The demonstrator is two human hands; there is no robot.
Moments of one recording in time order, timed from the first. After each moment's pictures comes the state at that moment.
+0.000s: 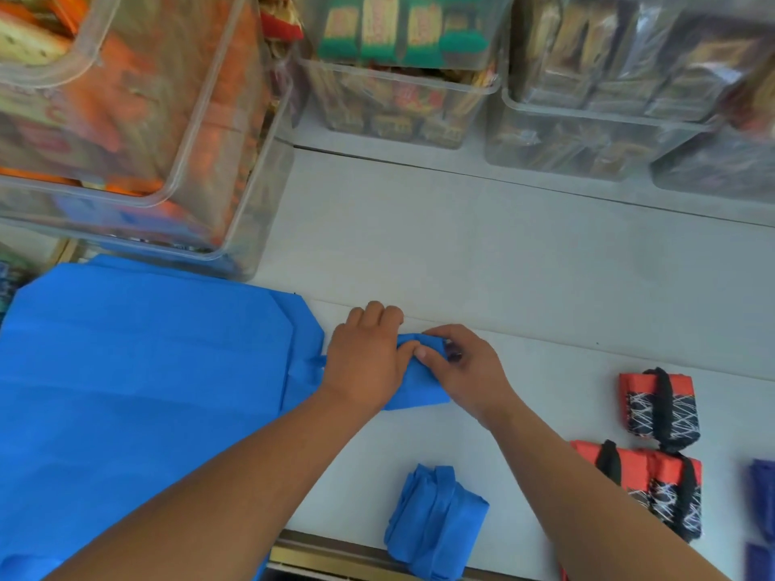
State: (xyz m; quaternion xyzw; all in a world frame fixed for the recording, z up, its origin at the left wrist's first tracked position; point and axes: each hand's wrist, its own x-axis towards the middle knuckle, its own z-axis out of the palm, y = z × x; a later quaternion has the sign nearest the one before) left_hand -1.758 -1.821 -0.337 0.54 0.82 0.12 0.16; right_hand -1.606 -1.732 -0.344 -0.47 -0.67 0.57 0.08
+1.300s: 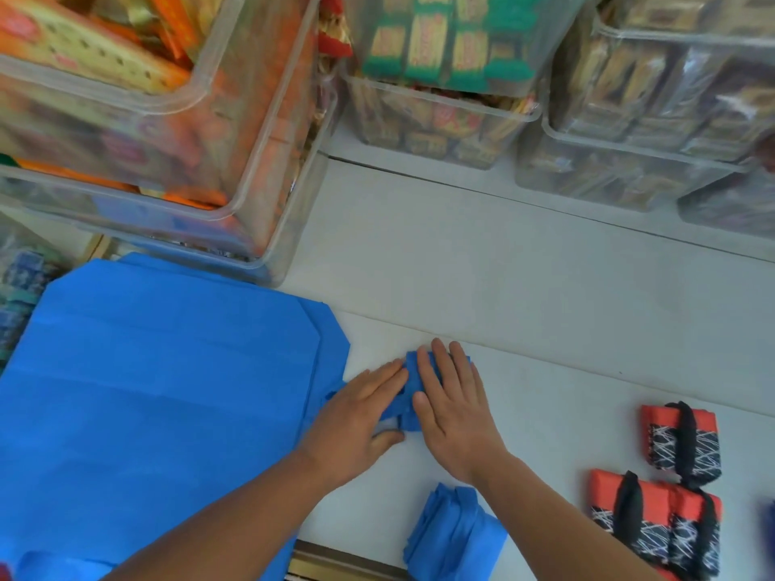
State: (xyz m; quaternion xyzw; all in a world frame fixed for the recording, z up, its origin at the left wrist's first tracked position) left_hand -1.775 -1.906 -0.374 0.58 0.72 0.24 0.30; right_hand -1.615 -1.780 -0.366 -0.32 -0.91 0.26 -0.08
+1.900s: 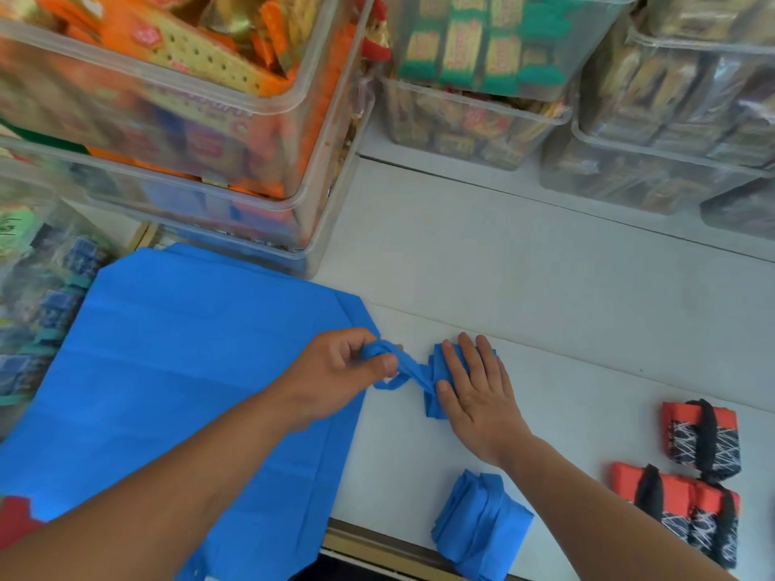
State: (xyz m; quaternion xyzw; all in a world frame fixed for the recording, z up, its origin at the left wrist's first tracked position) left_hand -1.842 -1.909 -0.279 0.26 0.67 0.45 0.53; right_hand -1.622 -1.781 -0.357 -0.34 -0.90 0.24 -0.15
